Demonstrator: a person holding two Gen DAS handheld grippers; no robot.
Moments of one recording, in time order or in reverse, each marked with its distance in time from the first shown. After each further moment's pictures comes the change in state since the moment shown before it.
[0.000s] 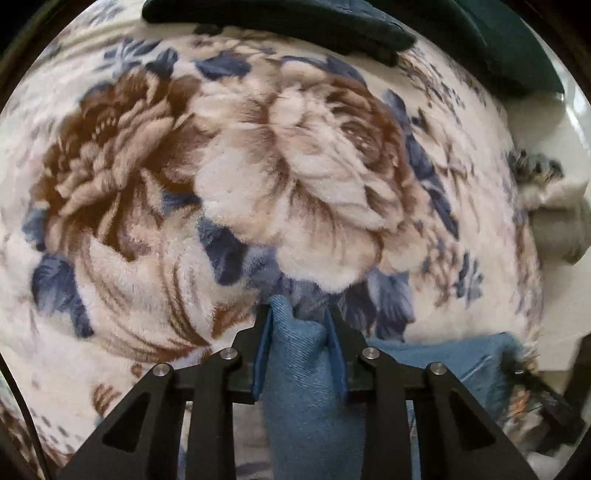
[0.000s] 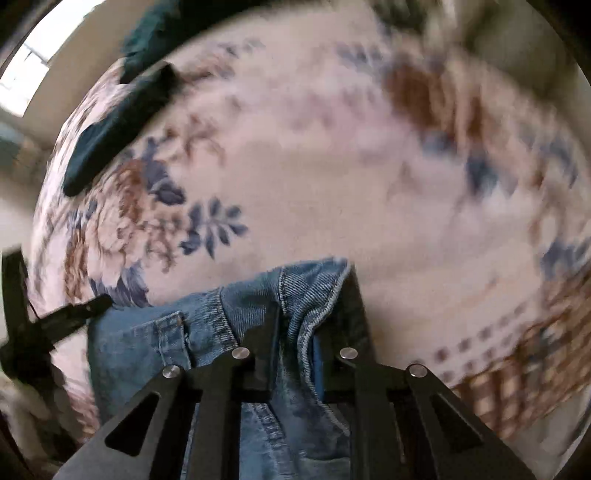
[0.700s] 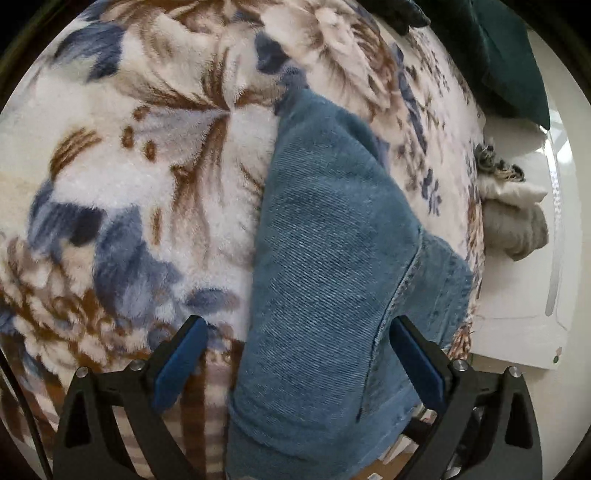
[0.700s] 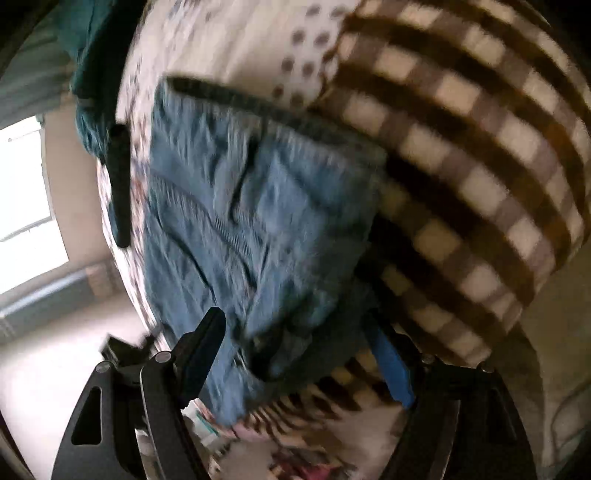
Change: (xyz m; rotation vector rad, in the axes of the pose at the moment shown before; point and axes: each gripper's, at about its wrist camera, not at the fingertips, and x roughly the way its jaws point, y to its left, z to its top) left arm -0.008 0.022 -0.099 -0.184 0.147 -0.244; right arm 0.004 -0.094 -0.170 0.575 0.079 0.392
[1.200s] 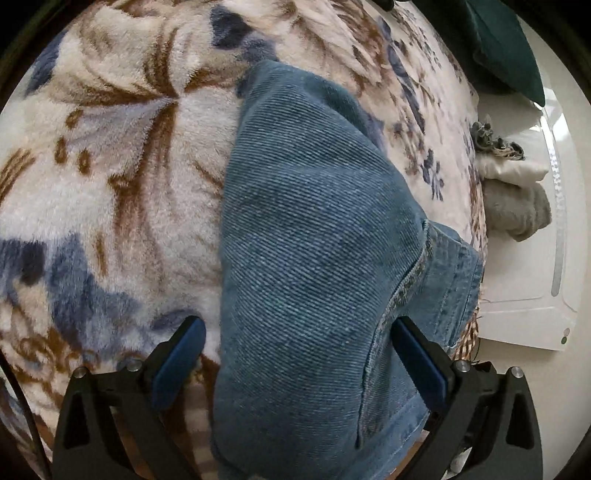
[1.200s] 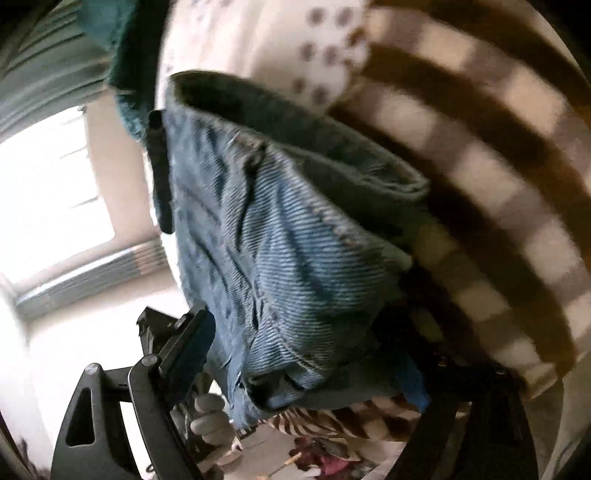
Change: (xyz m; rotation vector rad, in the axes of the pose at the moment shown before) left arm 0.027 -0.006 0.007 0.068 0.041 -0.015; right arm 0.027 -0.018 0.015 -0.110 0.139 0.238
